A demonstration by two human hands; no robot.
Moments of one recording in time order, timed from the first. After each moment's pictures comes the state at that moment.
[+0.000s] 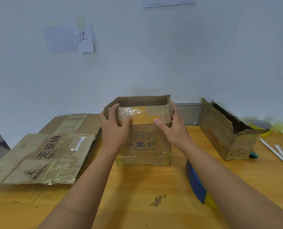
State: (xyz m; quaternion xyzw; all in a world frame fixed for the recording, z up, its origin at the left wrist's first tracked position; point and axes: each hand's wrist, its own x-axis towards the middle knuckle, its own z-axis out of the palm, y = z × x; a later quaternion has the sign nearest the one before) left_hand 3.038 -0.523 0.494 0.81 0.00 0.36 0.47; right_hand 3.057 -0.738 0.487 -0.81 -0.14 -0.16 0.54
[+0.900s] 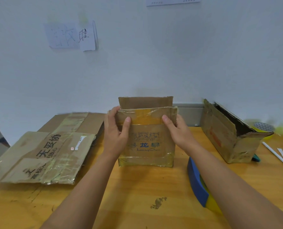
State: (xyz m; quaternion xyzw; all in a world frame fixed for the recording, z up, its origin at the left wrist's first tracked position) left_hand 3.038 -0.518 0.477 0.77 -0.11 0.41 0.48; right_hand 3.052 -0.740 0.495 -0.78 -0.14 -0.09 0.61
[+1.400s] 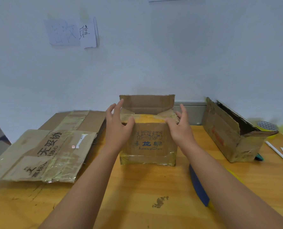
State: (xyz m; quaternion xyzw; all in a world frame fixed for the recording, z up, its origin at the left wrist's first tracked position) left_hand 3.045 -0.519 0.490 0.82 -0.03 0.33 0.46; right_hand 3.065 -0.730 0.483 -0.77 -0.03 -0.15 0.62
